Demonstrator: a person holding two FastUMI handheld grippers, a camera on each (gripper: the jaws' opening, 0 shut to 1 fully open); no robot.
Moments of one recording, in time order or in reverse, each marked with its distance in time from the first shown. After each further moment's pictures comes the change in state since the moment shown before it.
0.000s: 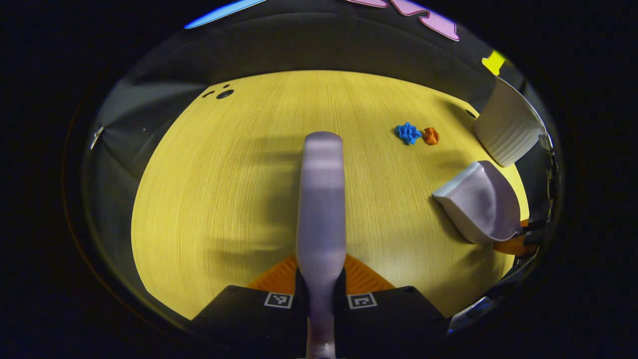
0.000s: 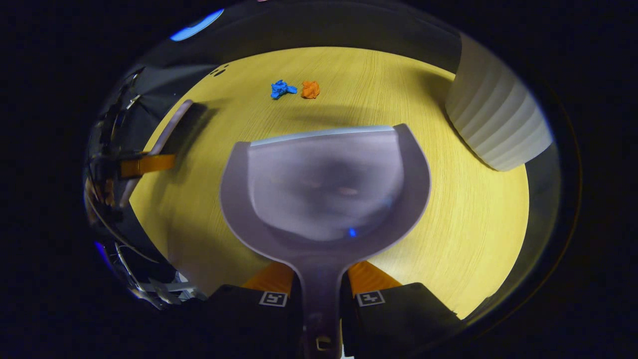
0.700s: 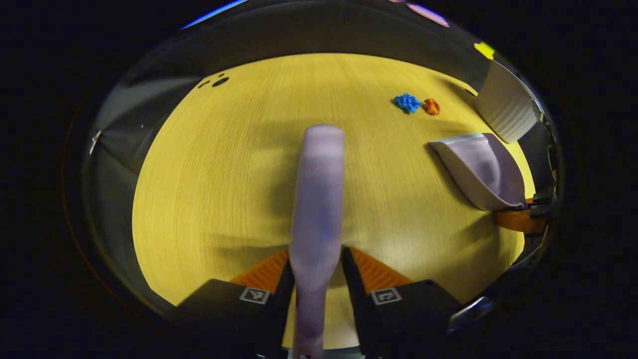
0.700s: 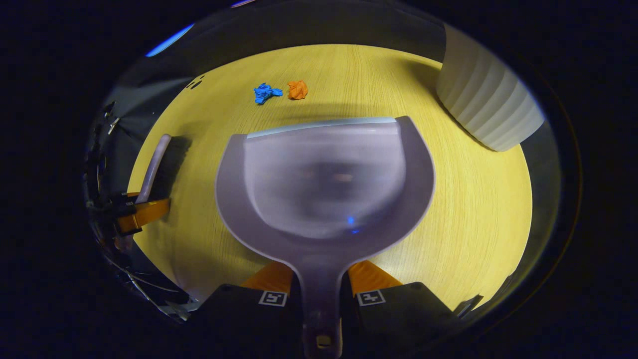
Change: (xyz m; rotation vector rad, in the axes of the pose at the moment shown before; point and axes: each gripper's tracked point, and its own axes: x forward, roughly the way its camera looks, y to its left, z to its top) left arm -0.004 -0.002 -0.053 0.035 0.096 0.035; right arm 0.018 0.023 0.010 0.157 -0.002 -0.053
